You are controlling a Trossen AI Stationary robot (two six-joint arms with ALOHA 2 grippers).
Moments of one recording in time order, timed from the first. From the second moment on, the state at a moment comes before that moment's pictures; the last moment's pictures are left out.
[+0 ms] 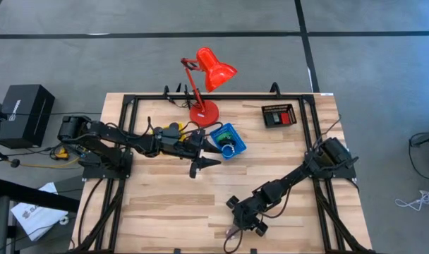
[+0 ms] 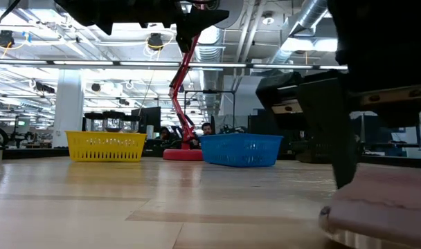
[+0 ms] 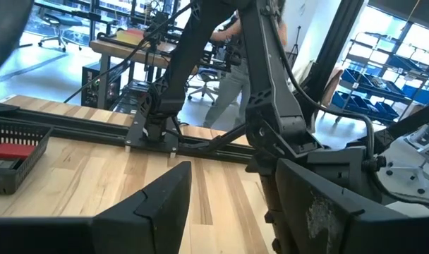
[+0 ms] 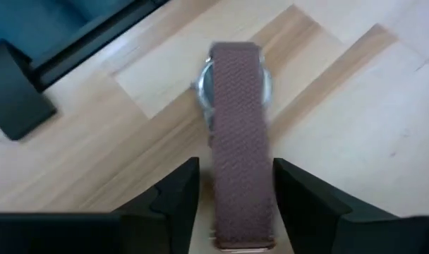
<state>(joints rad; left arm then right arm) -0.04 1.46 0.76 0.68 0.12 -0.24 0.54 1.96 1.04 -0.01 -0.19 -0.24</state>
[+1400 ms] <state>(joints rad) -0.04 1.46 0.76 0.68 0.12 -0.24 0.31 1.53 1.04 -0.52 0.43 -0.14</state>
